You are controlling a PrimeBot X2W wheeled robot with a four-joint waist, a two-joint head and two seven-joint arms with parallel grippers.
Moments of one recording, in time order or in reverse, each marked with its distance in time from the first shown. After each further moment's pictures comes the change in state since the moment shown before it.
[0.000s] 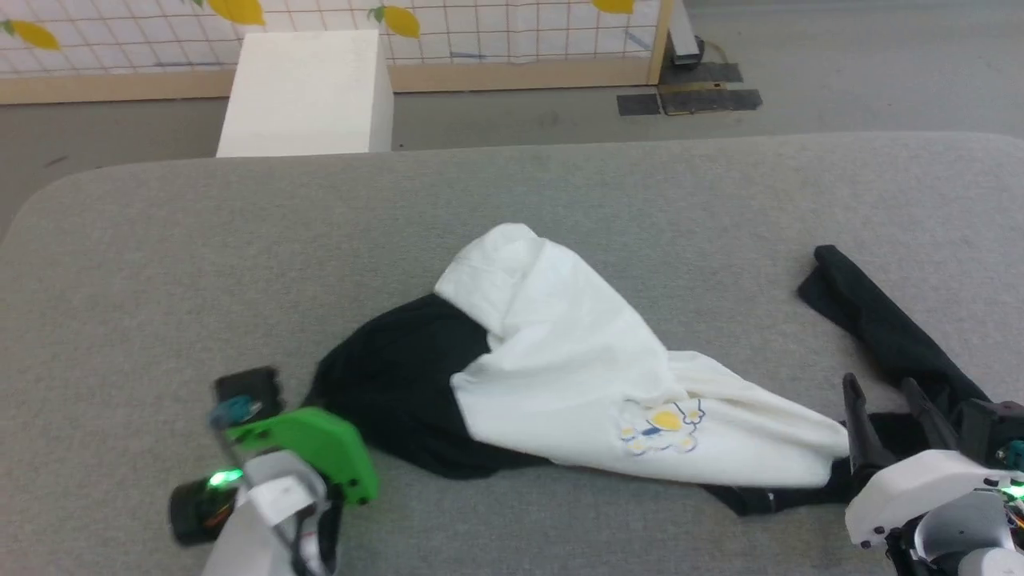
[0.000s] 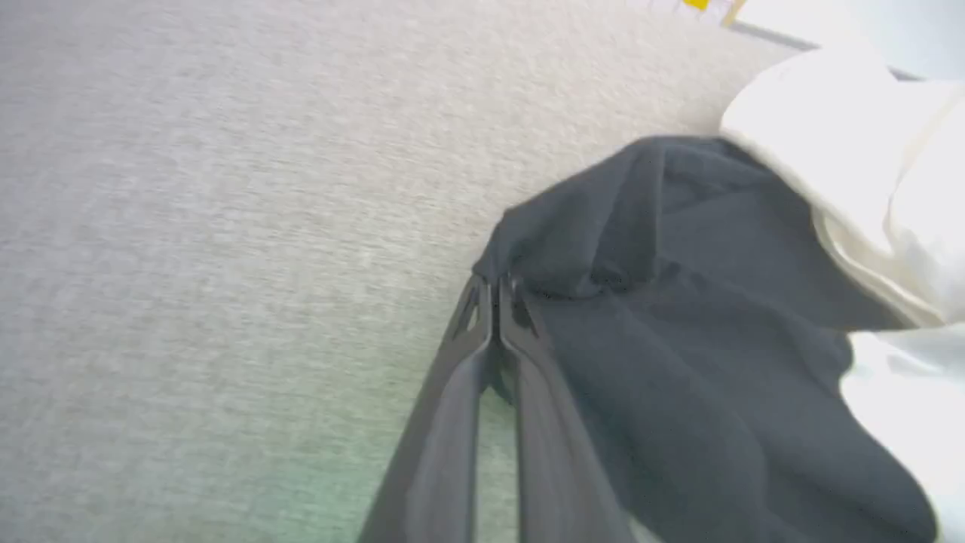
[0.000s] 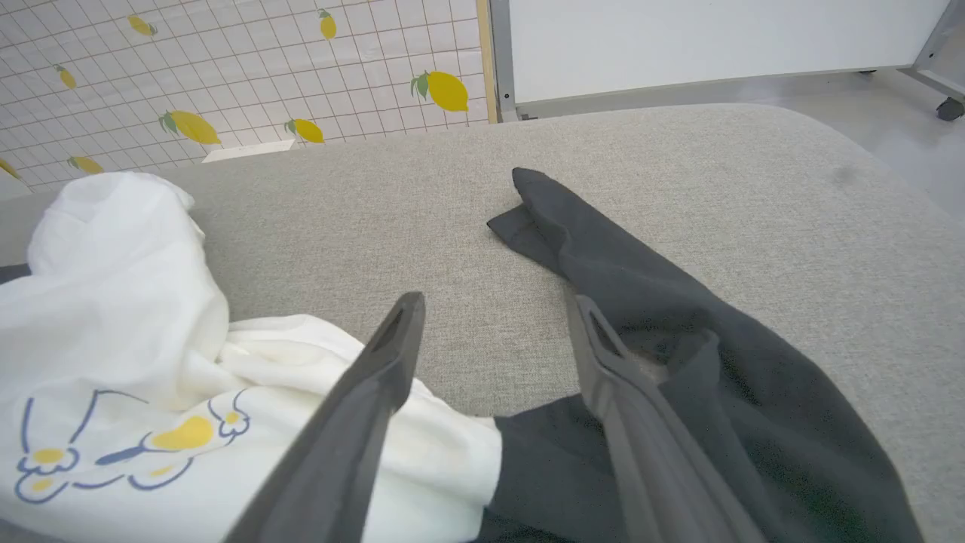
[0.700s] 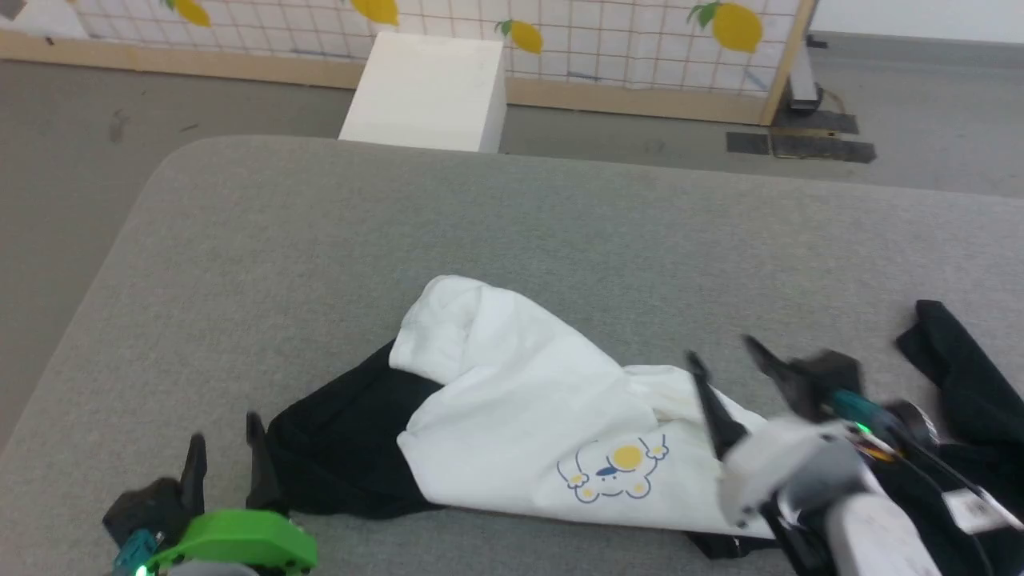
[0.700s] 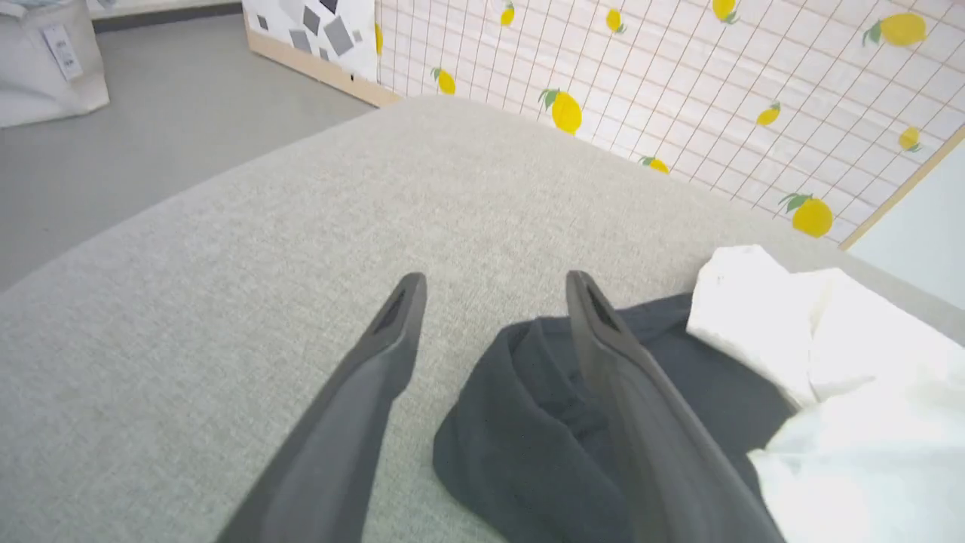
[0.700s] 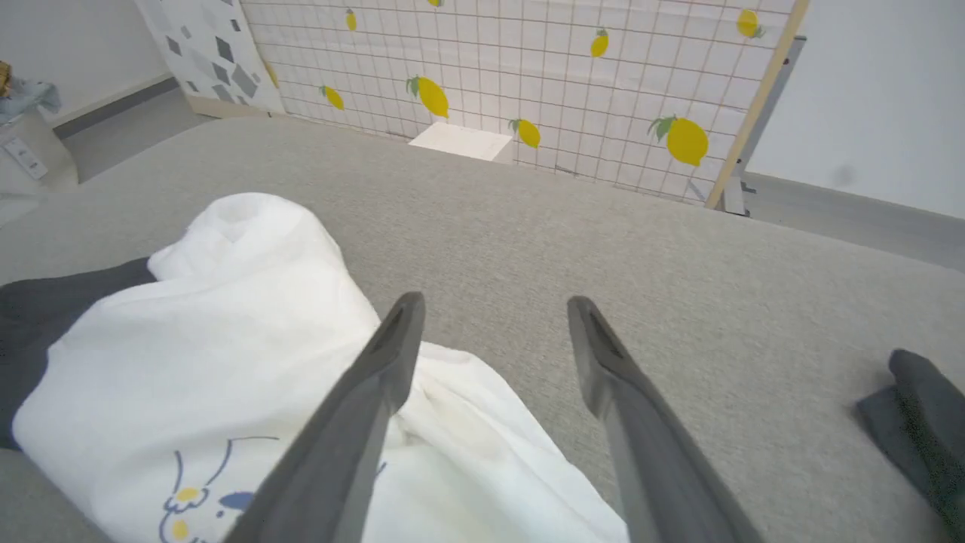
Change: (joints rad) left arm 0.286 0.015 0.123 -0.246 -0.076 -0.028 -0.352; right arm -0.091 -0.001 0.298 0.001 -0.080 0.000 0.056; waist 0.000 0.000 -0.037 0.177
